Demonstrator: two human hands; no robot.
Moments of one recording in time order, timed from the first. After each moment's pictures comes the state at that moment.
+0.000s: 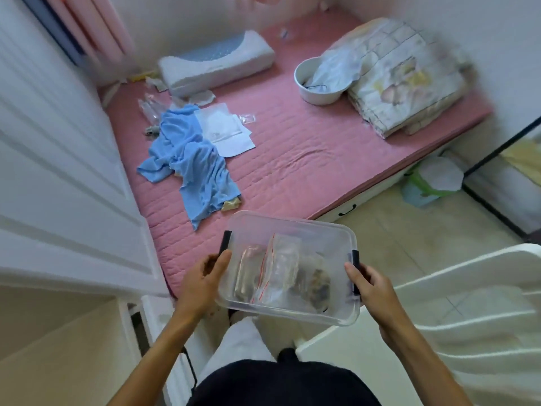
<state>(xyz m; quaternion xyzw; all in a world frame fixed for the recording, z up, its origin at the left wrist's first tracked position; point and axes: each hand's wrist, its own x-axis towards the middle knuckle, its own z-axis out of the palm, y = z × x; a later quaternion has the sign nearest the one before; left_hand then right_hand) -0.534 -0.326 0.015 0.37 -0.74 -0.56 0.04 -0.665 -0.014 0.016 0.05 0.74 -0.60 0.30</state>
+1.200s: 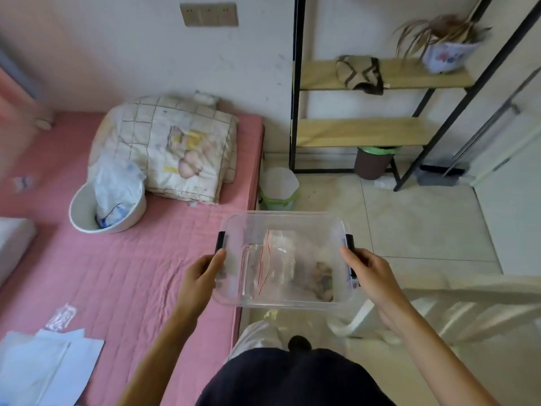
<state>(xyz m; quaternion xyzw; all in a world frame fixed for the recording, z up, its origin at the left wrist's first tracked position) -1.085 -0.164 0.037 0.01 -0.81 -0.55 -0.22 -0.925 0.134 0.056 0.38 0.68 -0.63 -0.03</state>
